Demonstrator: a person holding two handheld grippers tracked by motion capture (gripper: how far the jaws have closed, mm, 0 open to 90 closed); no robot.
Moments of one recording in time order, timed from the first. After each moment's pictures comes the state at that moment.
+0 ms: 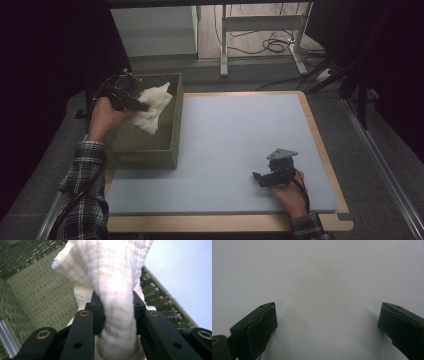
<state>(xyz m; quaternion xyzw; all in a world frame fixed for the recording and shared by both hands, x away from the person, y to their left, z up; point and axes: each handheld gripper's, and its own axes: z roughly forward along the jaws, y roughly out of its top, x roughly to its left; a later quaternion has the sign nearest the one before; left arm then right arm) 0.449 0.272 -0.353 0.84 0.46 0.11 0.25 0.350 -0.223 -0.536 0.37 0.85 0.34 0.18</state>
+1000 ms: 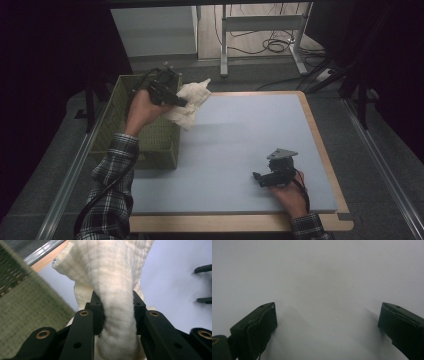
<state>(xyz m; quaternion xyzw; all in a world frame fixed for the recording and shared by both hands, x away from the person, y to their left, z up) 0.468 0.164 -0.339 0.87 0.39 0.08 0.29 0.350 -0.224 -0.536 0.37 0.85 0.34 0.18</state>
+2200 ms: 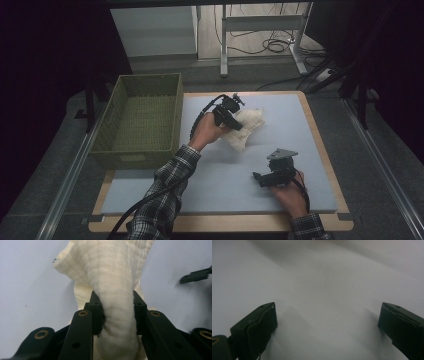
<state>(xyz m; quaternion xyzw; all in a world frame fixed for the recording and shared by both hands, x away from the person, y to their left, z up) 0.486 -0.005 -0.437 0.91 0.31 0.04 0.27 0.350 -0.224 -0.536 0.37 0.85 0.34 0.18</state>
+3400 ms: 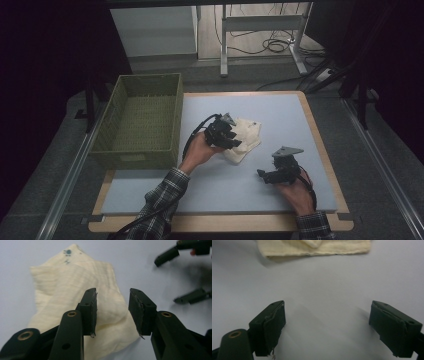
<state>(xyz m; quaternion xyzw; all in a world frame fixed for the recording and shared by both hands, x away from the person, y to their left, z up) 0.429 0.019 -0.472 0.90 0.23 0.07 0.37 0.354 -0.237 -0.528 0.38 0.84 0.34 0.17</state>
